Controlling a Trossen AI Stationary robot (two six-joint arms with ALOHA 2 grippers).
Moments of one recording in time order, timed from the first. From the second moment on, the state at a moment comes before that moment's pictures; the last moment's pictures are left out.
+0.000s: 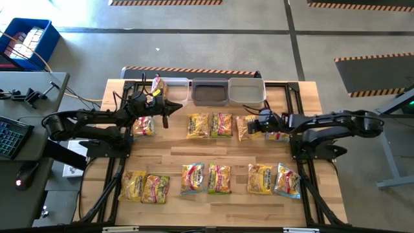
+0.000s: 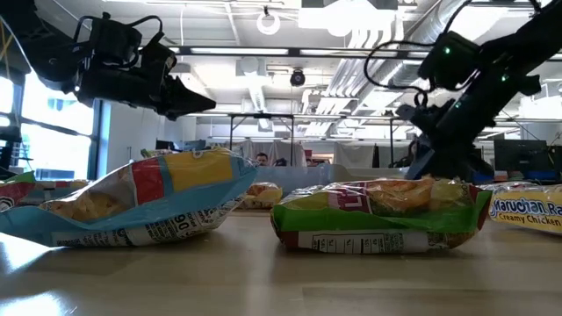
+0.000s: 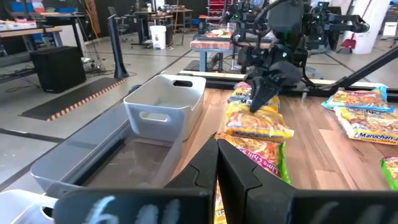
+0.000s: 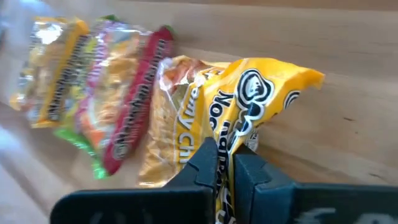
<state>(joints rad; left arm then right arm) 0.61 1.16 0.25 0.81 0.38 0.06 -0.27 1.11 0.35 -0.08 0.17 0.96</state>
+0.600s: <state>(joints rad) 0.61 1.16 0.25 0.81 0.38 0.05 -0.45 1.26 1.22 -0.94 0.39 0.79</state>
